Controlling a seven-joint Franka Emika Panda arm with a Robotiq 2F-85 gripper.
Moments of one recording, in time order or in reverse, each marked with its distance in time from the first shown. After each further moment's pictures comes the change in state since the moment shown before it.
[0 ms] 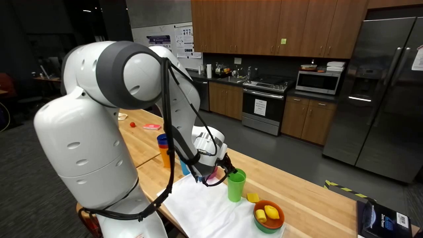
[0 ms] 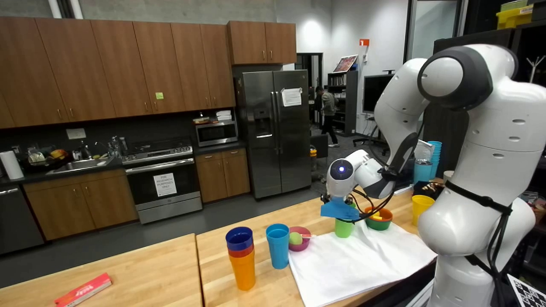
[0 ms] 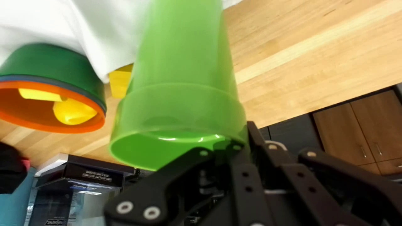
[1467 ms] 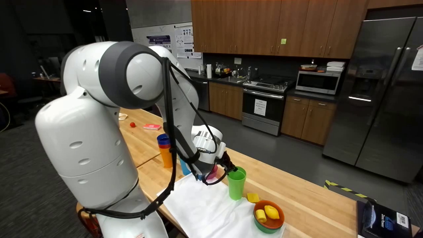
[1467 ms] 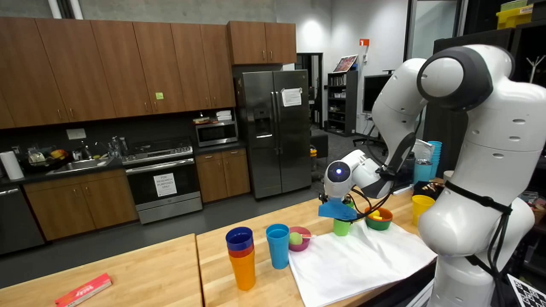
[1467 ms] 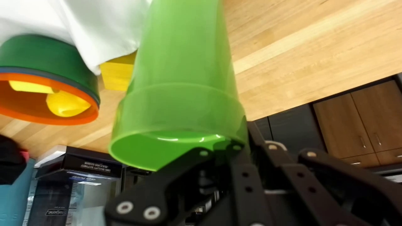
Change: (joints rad) arm 0.015 0.007 0.015 0.014 -0.023 -0.045 0.046
